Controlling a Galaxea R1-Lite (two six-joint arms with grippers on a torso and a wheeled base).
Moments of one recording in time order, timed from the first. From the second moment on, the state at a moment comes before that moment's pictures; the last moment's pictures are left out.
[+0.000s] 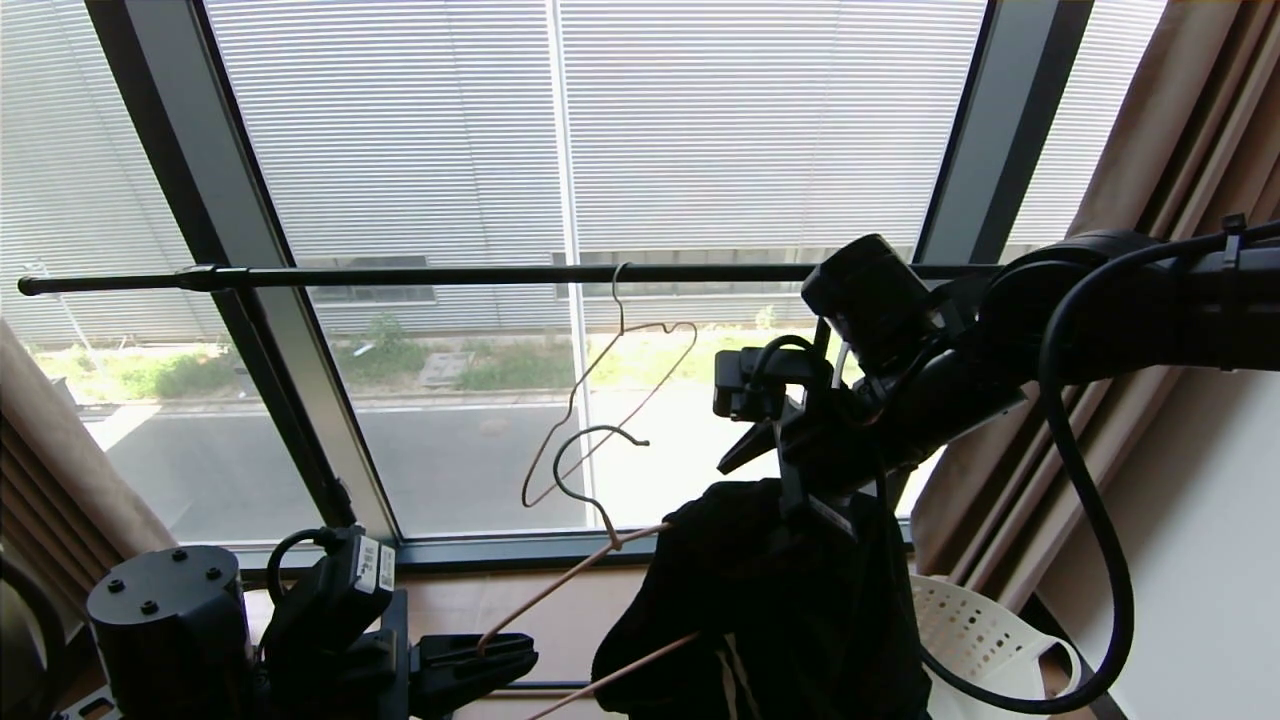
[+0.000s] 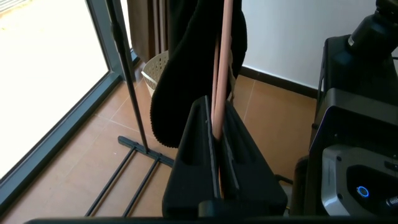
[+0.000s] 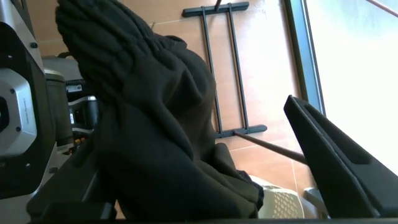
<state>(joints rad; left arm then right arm) -0.37 1.87 0.00 -1.57 -0.80 0.14 0.58 1.97 -1.60 0.67 0.43 -0.68</state>
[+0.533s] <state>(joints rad) -0.37 1.87 0.00 -1.57 -0.80 0.14 0.61 1.99 -1.61 0.67 0.43 -0.66</state>
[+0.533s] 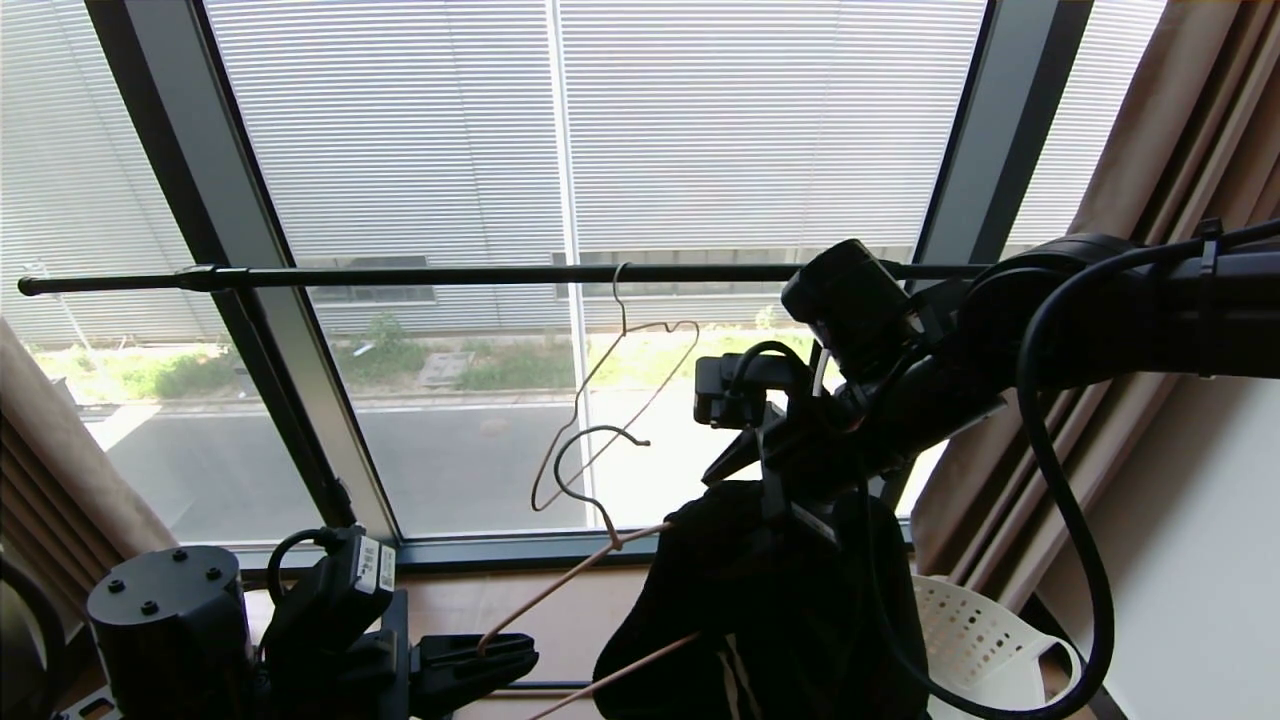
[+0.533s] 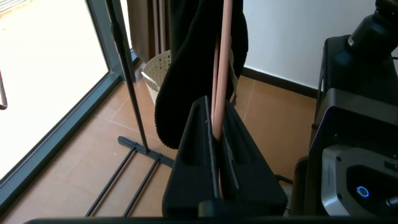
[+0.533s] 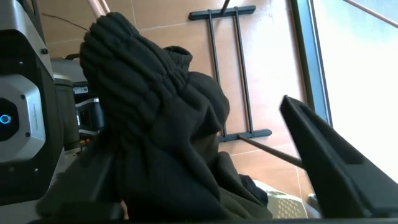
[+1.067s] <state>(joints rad) -0.37 1.88 0.00 -1.57 -0.80 0.15 0.62 1.97 -1.57 0.68 0.44 -0.67</state>
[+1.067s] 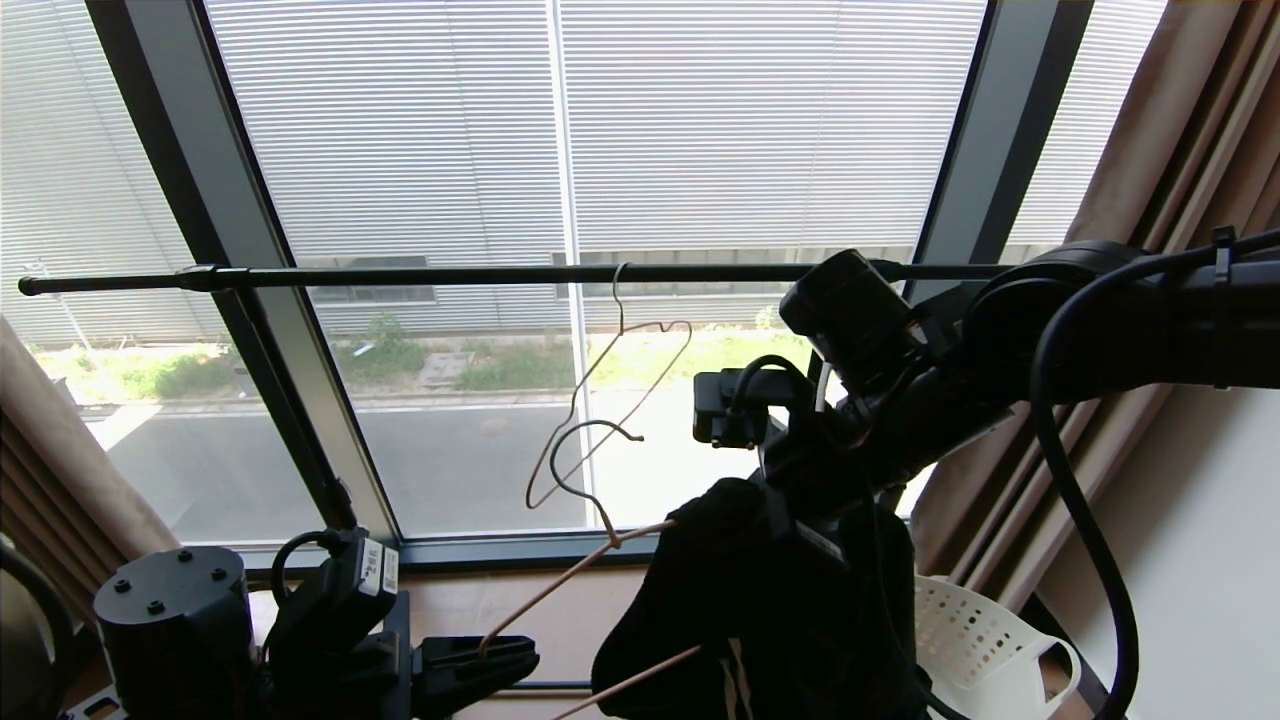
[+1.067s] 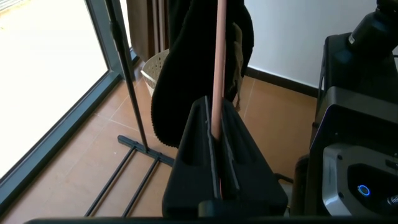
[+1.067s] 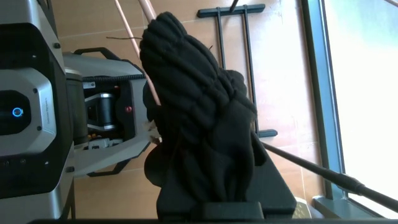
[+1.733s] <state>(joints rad) -0.37 1.89 0.00 -1.57 -0.80 0.15 0.62 1.95 -1.56 0.67 0.44 -0.67</state>
